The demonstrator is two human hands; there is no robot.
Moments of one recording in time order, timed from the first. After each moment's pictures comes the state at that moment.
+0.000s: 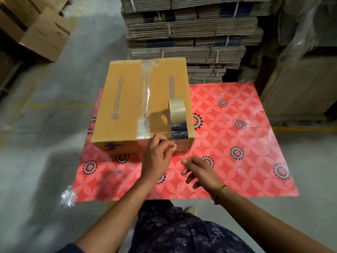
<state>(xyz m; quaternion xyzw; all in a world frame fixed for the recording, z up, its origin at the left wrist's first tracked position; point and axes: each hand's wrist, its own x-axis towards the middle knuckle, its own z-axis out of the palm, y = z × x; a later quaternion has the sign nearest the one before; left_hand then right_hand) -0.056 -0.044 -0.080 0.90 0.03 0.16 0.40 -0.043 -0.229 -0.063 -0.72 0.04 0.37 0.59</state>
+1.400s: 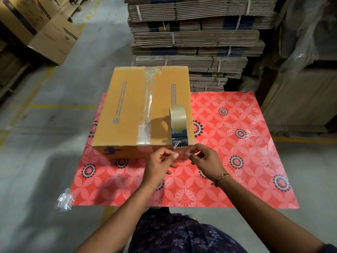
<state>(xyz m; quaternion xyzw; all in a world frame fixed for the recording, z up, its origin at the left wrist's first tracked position) -0.060 -0.056 -0.074 0.74 0.20 0.01 0.65 0.016 -0.233 -0.073 -0.85 -0.13 0.16 0.49</state>
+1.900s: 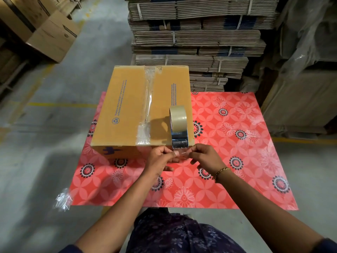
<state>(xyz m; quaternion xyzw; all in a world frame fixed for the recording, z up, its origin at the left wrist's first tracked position) -0.036 -0.053 -0.066 0.63 0.27 -0.07 0.72 0.032 -0.230 -0.066 -0.80 -0.04 0.28 0.53</state>
